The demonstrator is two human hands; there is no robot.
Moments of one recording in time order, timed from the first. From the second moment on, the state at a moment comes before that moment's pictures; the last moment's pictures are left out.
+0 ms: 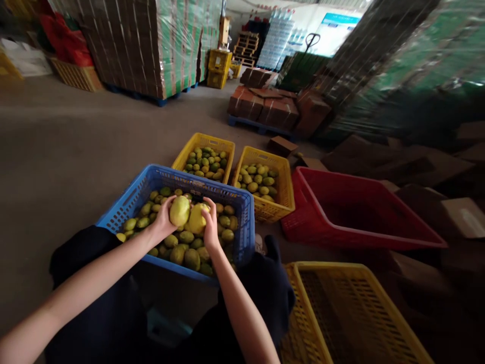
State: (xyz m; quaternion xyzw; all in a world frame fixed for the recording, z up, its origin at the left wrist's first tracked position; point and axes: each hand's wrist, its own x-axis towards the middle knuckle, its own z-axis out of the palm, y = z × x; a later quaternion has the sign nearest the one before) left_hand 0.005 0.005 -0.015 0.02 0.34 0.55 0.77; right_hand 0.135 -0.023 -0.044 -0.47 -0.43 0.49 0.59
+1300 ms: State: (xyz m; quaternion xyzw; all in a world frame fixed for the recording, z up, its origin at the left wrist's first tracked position) left_hand 0.008 -0.004 -0.035 0.20 0.33 0.57 0.72; right_hand 0.114 -0.043 -0.039 -0.41 -0.78 0.10 0.47
